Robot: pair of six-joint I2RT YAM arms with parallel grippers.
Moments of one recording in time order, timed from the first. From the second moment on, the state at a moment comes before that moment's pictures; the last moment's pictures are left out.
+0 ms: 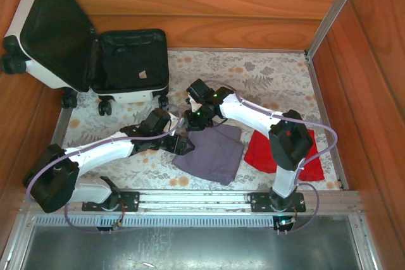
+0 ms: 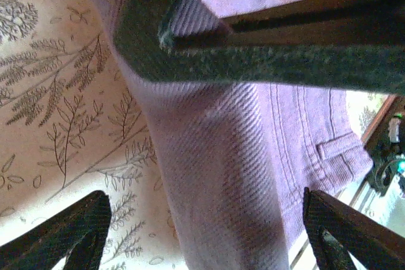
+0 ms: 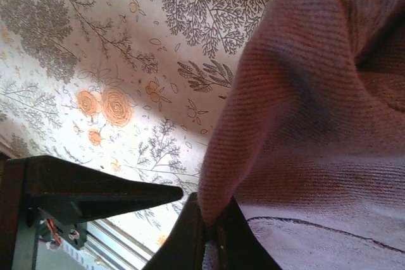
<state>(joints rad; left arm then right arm) -0.76 1.29 0.61 -0.19 0.42 -0.47 0.83 1.83 1.40 -0.78 -0.37 0.57</state>
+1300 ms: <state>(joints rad) -0.80 1.40 0.57 0.02 0.34 -0.60 0.77 1.78 1.27 -0.58 -0.55 0.71</state>
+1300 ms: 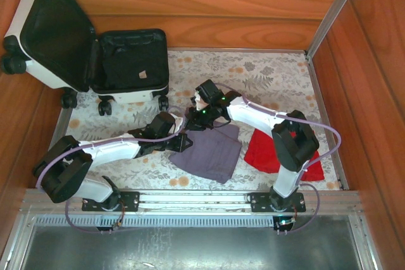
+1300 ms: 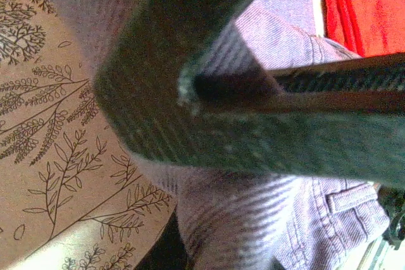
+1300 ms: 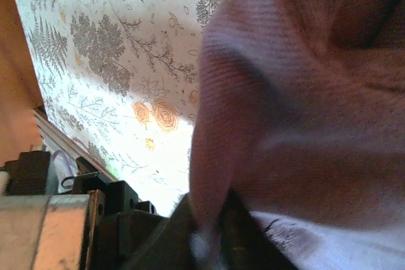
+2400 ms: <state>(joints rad) -0.52 1.74 1.48 -0.64 0.31 -0.32 0.61 0.98 0.94 -0.86 0.24 0.63</state>
